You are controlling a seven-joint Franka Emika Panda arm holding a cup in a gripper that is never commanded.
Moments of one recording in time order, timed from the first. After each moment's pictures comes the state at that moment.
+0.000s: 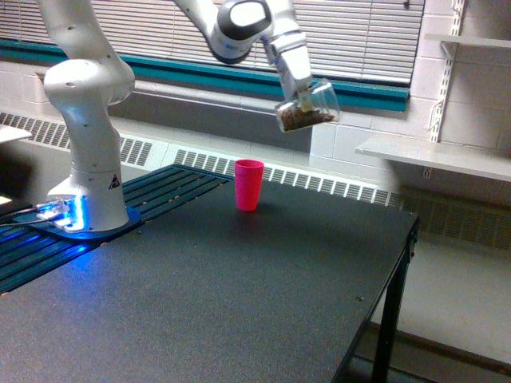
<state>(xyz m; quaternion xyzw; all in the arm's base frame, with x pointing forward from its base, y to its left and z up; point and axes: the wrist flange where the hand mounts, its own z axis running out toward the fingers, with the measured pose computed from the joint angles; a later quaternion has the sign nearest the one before) 0.390 0.173 0.413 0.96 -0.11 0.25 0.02</state>
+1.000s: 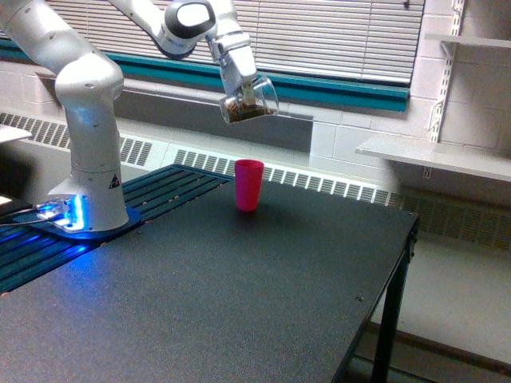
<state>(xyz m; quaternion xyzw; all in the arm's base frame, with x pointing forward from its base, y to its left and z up) 0.243 0.205 0.406 0.97 -0.02 0.24 0.01</state>
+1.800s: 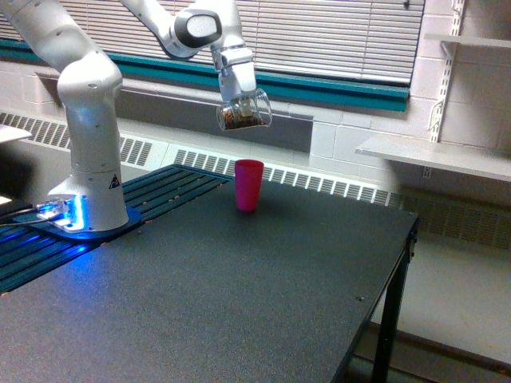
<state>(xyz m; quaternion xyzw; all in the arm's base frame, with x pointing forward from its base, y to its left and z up) 0.218 0.259 0.372 0.99 0.00 0.16 0.01</state>
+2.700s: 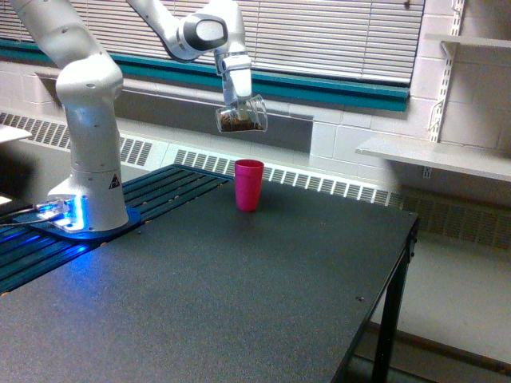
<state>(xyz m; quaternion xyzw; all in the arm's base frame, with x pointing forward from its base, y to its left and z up) 0.197 0.302 0.355 0.99 -0.05 0.14 0.03</state>
